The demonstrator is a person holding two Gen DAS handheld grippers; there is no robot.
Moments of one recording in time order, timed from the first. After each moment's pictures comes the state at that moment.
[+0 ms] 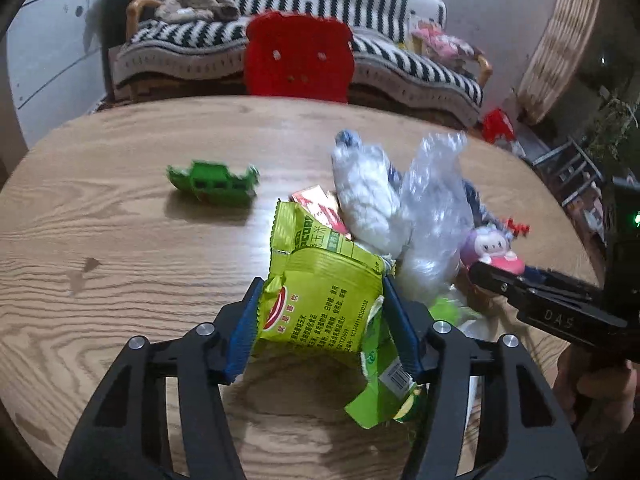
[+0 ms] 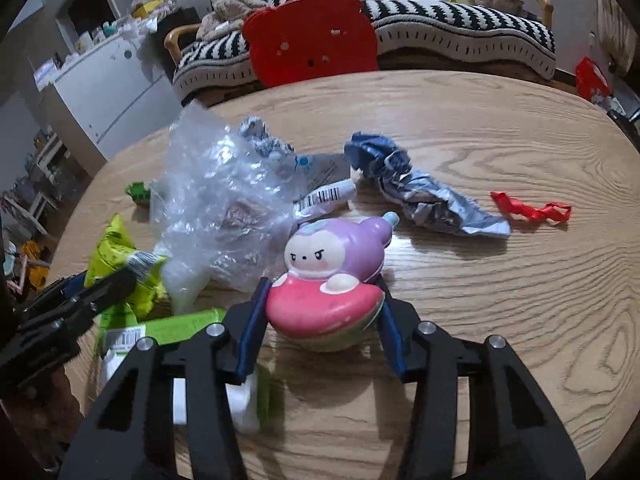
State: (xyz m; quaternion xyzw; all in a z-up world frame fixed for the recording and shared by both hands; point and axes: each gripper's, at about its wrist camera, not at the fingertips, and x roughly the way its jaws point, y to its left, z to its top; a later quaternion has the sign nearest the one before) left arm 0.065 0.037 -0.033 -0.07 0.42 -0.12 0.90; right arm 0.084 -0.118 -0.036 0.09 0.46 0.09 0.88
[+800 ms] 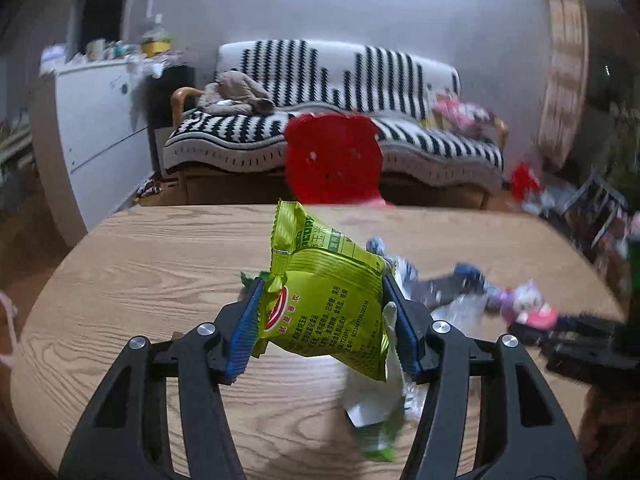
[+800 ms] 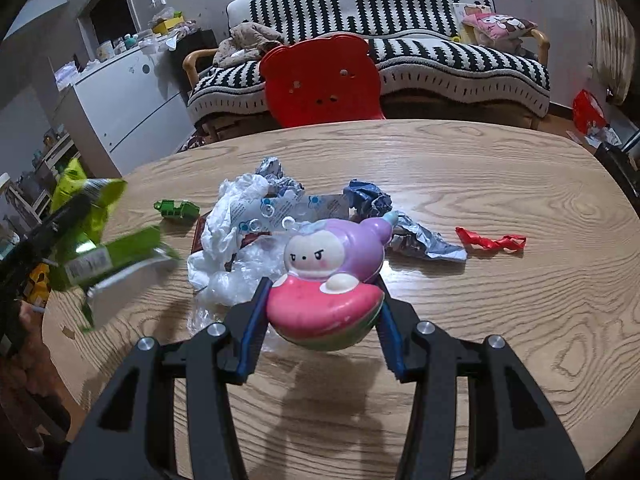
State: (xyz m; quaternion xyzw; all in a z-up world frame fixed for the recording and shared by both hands) left arm 0.035 0.039 0.033 -0.01 0.29 -0.05 0.96; right arm 0.045 -0.123 0.008 0.06 0.42 0.09 0.90
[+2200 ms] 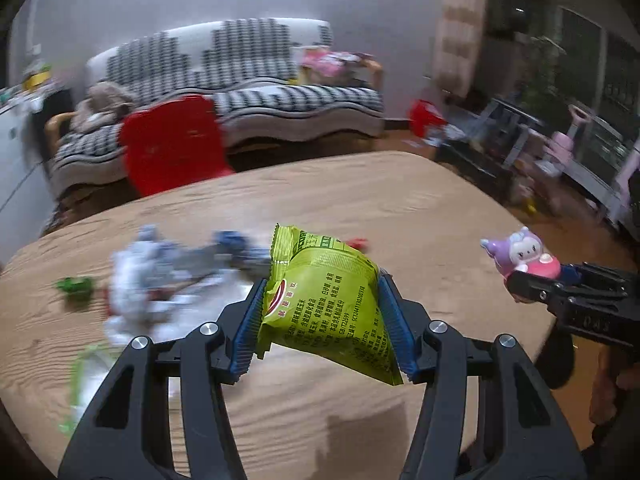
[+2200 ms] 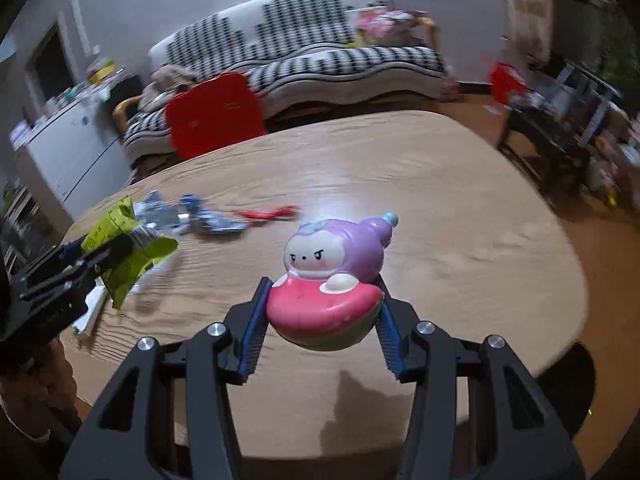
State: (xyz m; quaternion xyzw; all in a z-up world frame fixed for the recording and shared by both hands) left arm -0.009 -0.197 0.027 0.05 0.33 -0.24 0.91; right arm -0.083 -0.333 0.035 0.12 0.39 -0.04 0.91
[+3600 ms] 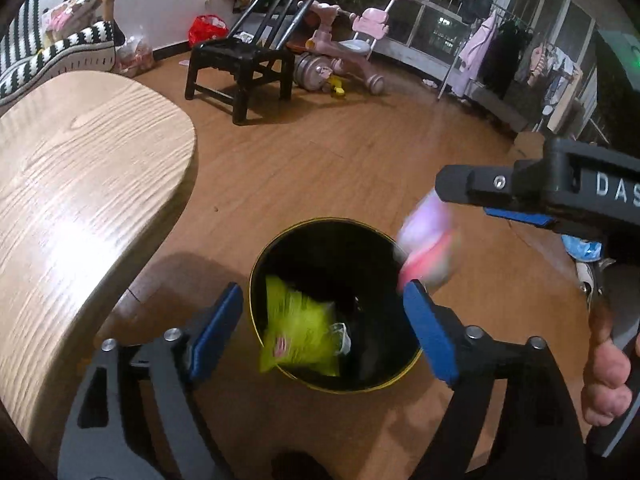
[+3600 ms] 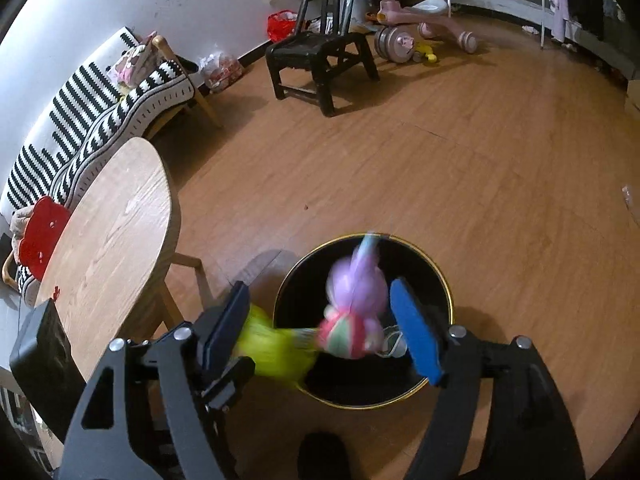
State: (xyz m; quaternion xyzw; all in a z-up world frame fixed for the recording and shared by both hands) left arm -0.156 -0.583 -0.115 0.14 0.41 -0.52 0.73; right arm -0.312 -0.644 -0.056 0.32 0.38 -0.30 0.81
